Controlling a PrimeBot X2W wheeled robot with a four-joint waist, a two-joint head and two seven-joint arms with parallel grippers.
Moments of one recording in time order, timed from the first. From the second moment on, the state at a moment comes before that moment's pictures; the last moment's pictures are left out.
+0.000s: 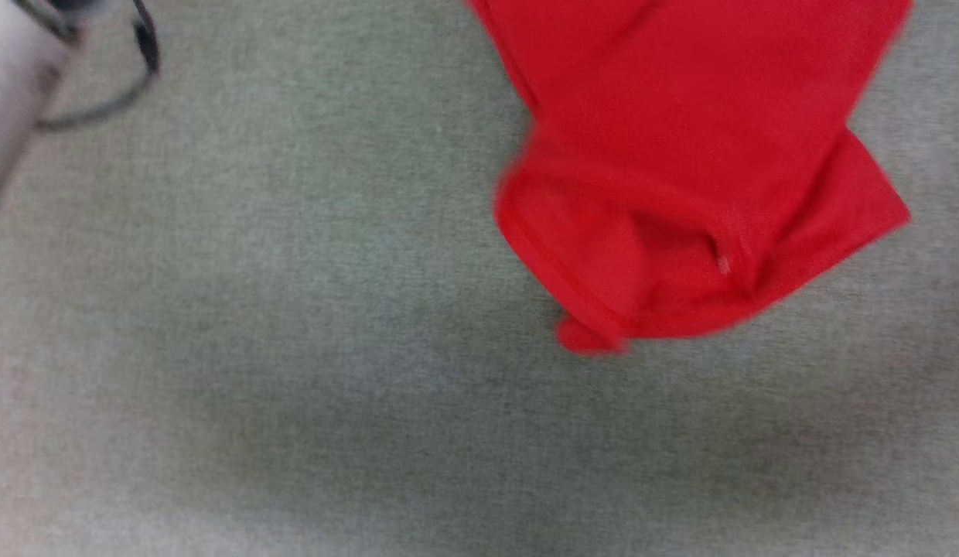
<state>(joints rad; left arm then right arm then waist) -1.64 0.56 -1.07 0.66 -1.38 -0.13 0.04 -1.58 -0.67 0.70 0.76 0.68 0.13 0.18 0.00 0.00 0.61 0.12</state>
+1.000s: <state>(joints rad) -1.59 0.58 -1.04 0.62 -1.48 -0.13 -0.24 -1.59 -0.49 0.52 0.92 0.50 0.13 -0.19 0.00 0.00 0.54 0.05</state>
